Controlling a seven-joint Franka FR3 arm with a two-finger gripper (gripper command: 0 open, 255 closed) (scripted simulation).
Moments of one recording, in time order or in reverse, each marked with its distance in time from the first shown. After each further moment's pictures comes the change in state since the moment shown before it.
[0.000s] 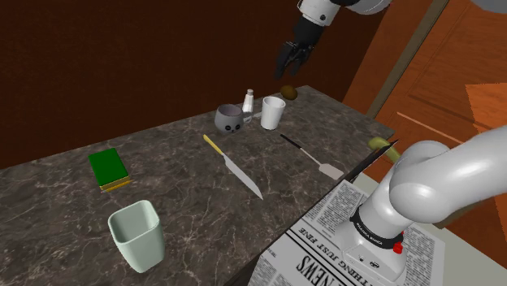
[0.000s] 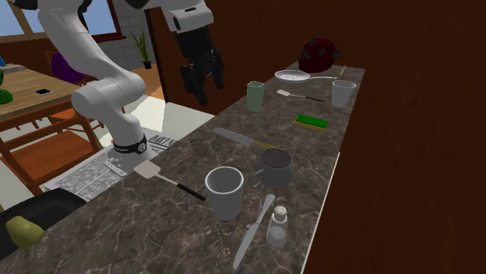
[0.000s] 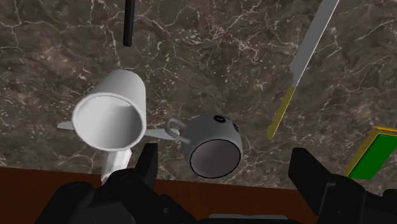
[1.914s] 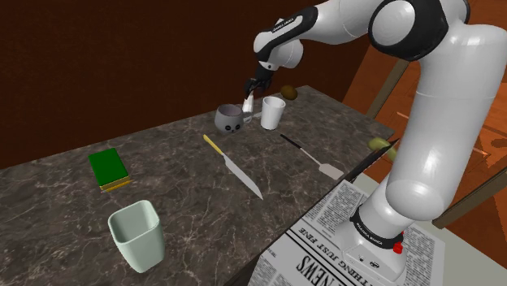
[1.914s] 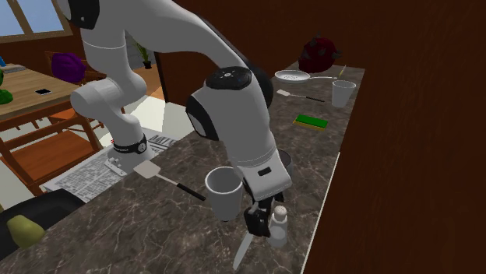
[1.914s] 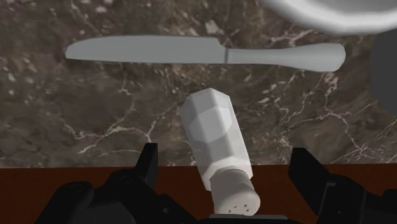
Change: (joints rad) arm -0.076 0.876 -0.118 0.423 0.274 0.444 -0.292
